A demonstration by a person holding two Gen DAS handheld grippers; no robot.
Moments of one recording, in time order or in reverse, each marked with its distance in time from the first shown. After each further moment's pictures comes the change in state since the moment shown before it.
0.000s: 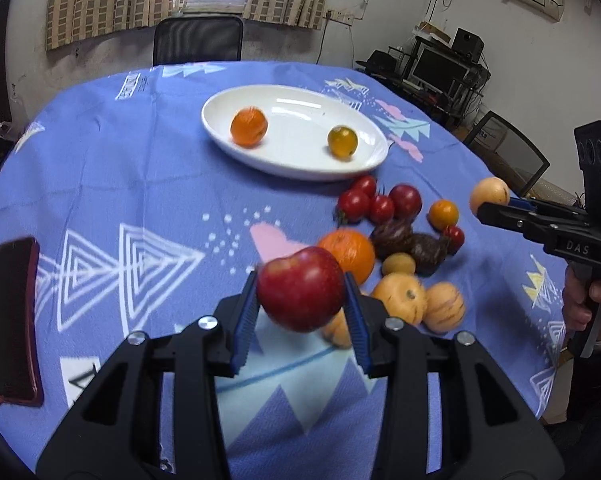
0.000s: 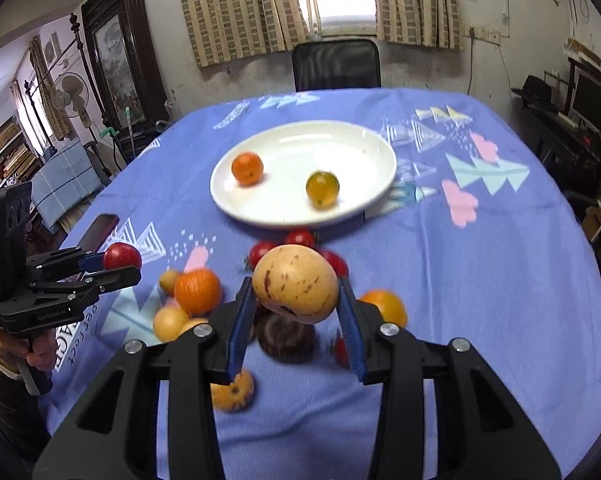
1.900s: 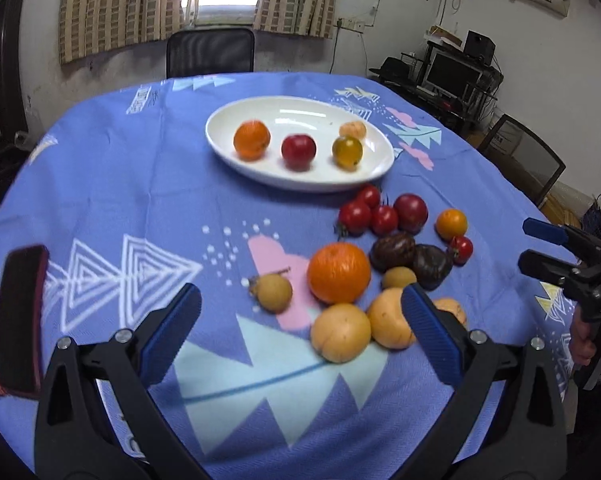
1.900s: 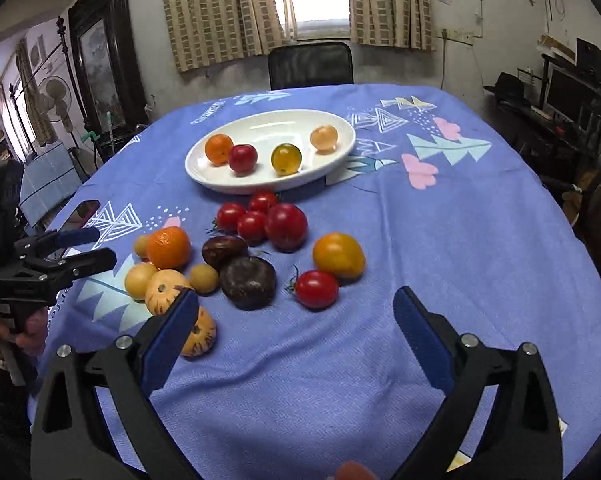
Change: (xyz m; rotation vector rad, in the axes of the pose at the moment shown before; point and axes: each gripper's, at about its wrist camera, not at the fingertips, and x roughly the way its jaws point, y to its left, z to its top) left arm 0.005 -0.014 -0.011 -0.016 -0.021 0.058; right arm -0.016 -0.017 -0.062 0.051 0.001 -0.064
